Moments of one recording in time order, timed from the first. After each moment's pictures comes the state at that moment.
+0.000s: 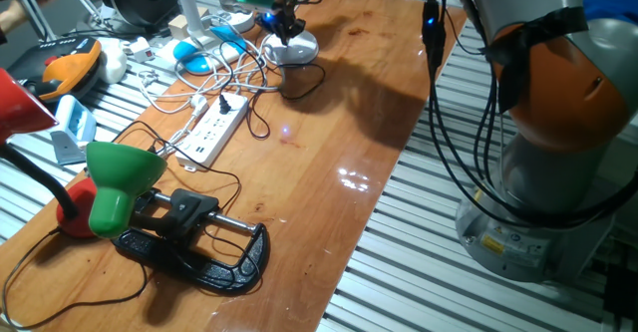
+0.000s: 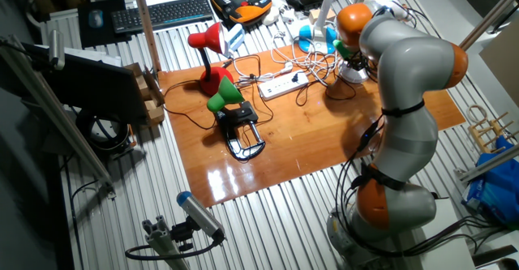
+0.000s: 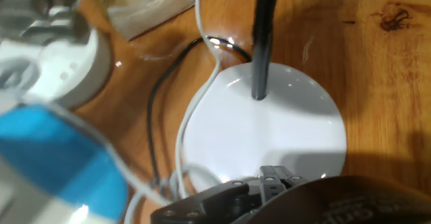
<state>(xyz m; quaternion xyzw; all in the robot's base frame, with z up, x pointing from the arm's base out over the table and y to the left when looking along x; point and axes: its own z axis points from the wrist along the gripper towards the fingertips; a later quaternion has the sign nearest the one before) 0.636 -0.265 0.081 0.62 0.76 -0.10 0.15</state>
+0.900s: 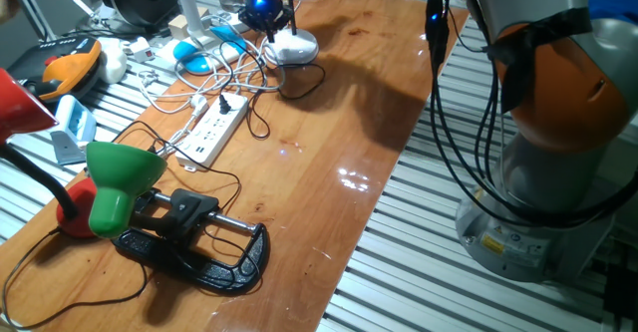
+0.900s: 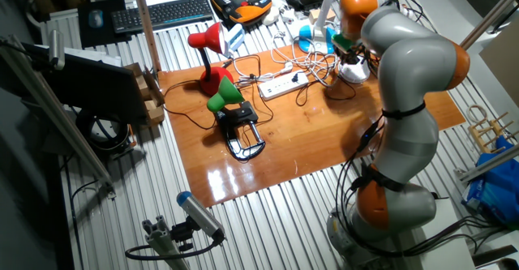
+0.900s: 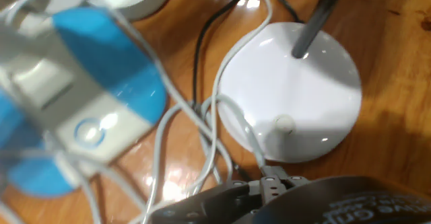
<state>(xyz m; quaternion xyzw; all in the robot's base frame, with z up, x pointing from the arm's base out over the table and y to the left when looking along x) 0.638 -0.213 0.117 0.52 0.85 -0.07 0.09</state>
